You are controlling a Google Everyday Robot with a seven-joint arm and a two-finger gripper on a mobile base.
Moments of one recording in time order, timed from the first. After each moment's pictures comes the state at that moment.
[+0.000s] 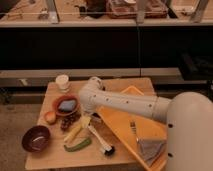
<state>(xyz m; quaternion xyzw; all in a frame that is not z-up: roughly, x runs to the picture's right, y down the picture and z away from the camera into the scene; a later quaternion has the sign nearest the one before) -0.103 0.146 0.846 -0.30 -0.06 0.10 0.95</state>
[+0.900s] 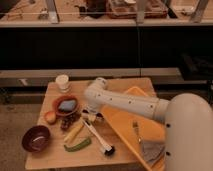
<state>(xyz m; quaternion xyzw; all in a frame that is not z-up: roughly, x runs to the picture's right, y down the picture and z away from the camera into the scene) -0.072 0.147 0.873 -0.31 -0.05 0.12 0.94</state>
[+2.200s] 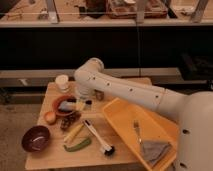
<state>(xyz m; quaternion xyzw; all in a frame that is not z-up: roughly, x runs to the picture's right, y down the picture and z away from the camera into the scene) -0.154 0.059 0.744 -0.28 -0.16 0.05 0.95</state>
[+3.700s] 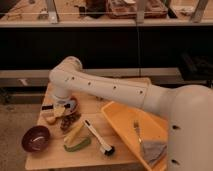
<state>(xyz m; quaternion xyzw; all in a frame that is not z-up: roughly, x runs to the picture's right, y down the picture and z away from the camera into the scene) -0.244 0.082 0.683 -0.29 -0.23 -0.06 0.93</state>
